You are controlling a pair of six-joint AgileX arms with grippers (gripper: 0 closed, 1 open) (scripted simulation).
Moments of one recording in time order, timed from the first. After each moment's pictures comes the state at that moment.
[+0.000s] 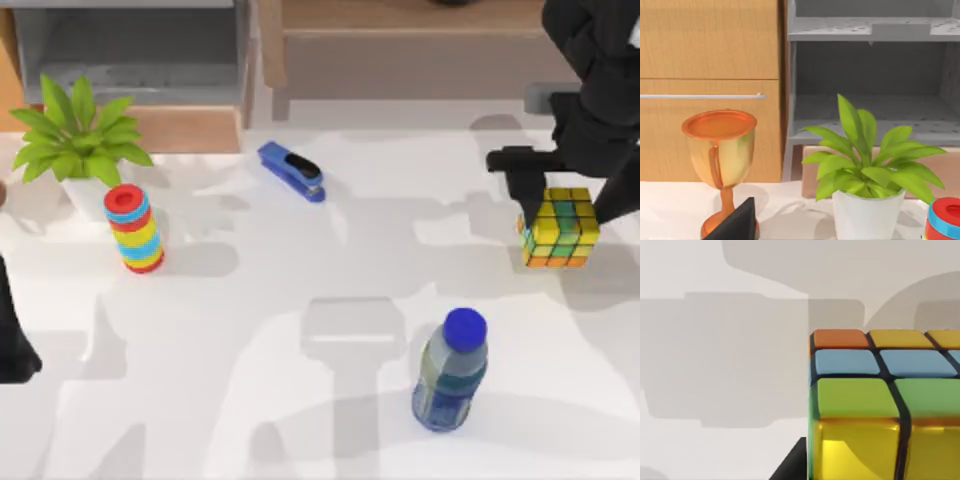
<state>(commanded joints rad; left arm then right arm) 0.00 0.00 0.00 0.00 0.00 0.00 0.25 2.09 1.67 -1.14 -0.02 0.26</state>
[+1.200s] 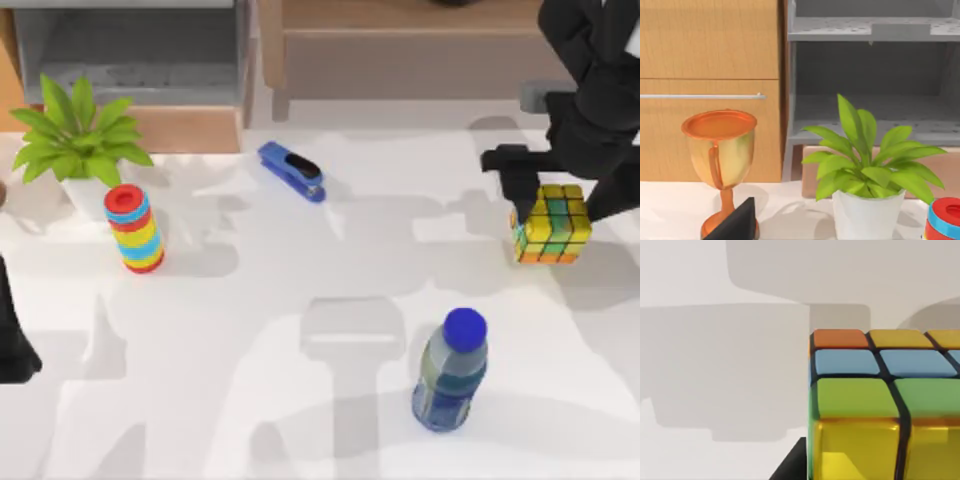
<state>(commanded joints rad) 0.00 0.00 0.00 0.00 0.00 0.00 0.25 2.08 1.63 -1.08 -0.02 0.27</state>
